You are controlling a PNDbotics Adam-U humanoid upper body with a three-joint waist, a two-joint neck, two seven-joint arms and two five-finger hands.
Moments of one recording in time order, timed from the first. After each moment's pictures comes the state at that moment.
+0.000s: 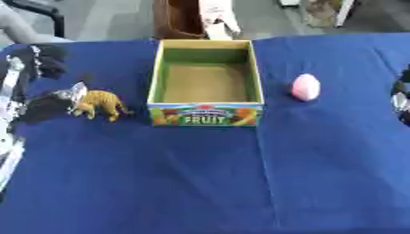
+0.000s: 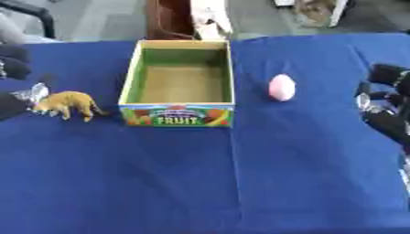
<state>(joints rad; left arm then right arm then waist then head) -0.23 0.60 0.00 -1.85 -0.19 0.17 0.12 -0.34 -0.43 -0.04 -1.49 -0.02 -0.18 -0.10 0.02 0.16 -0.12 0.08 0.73</state>
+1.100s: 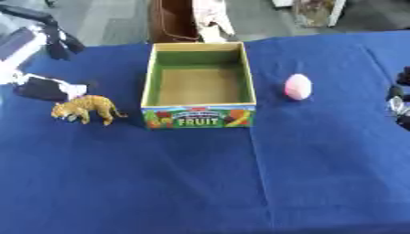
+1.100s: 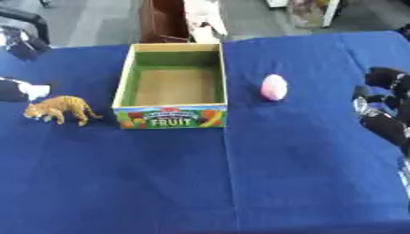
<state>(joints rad) -0.45 0.88 -0.20 -1.64 -0.34 0.13 -0.24 -0.33 -0.44 -0.02 -1.49 -0.02 -0.18 -0.08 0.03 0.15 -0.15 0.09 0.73</state>
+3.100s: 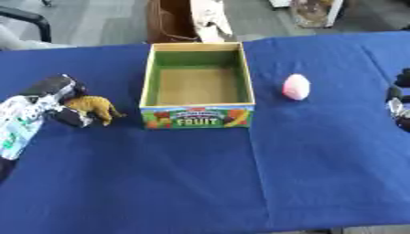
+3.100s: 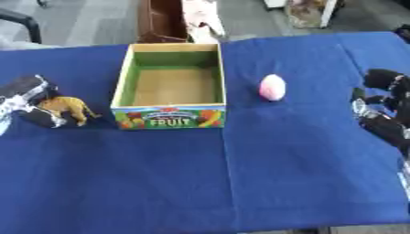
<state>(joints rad) -0.59 0.66 -0.24 -1.13 -0.74 0.10 -0.21 -0.33 -0.43 -0.02 -1.49 -0.02 -0.18 -0.08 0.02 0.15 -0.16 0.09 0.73</state>
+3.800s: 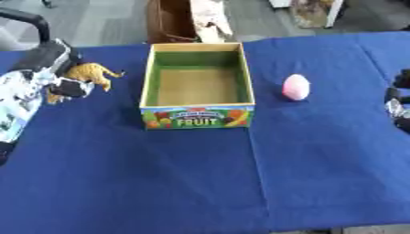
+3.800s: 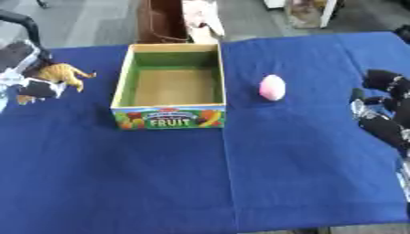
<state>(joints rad) -0.70 0.69 -0.21 -1.27 -0.75 0.12 -0.18 -0.33 -0.43 -0.02 -1.49 -0.02 -0.18 -0.08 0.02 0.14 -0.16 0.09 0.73</state>
